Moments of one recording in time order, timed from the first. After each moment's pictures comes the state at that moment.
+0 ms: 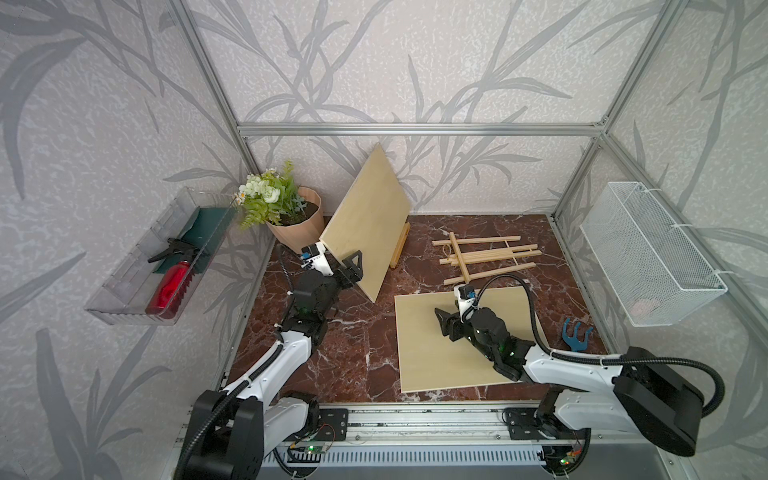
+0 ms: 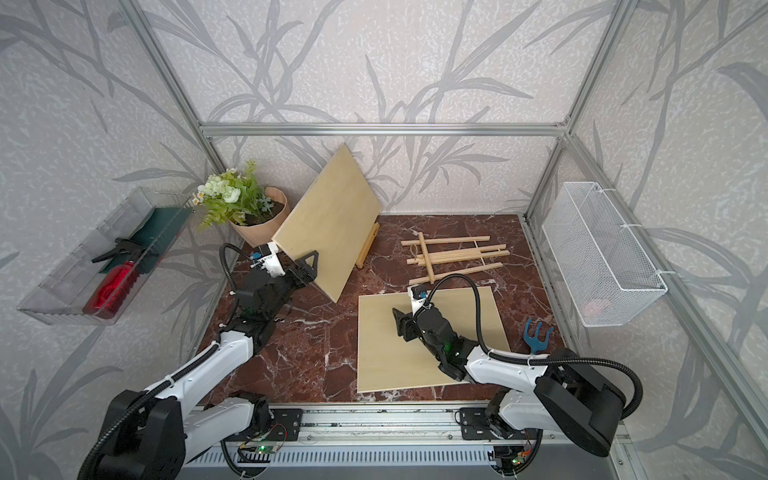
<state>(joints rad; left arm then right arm) -0.18 1.10 0.50 0.50 0.12 -0.62 0.86 1.26 0.38 0.49 0.28 0.34</state>
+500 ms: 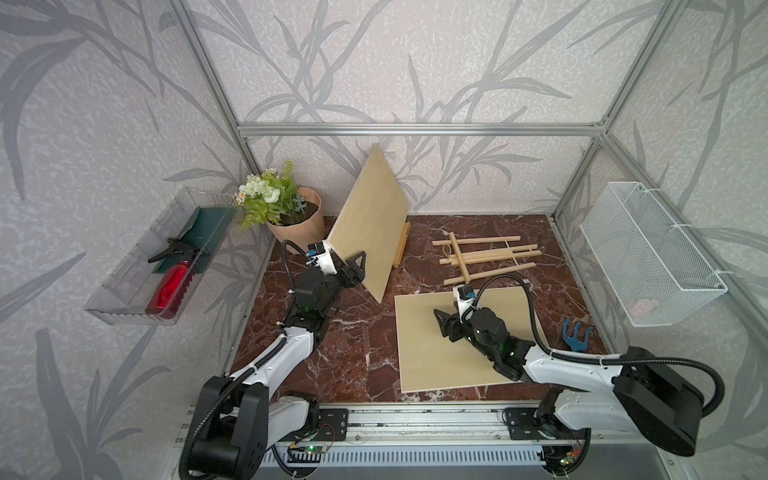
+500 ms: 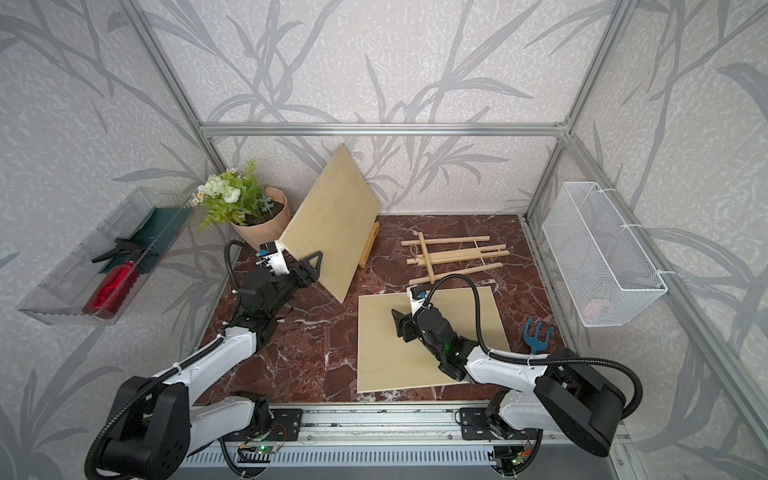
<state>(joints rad) -0.17 1.17 0.50 0.57 0.20 -0.55 0.86 1.26 0.38 0.49 0.26 0.34</state>
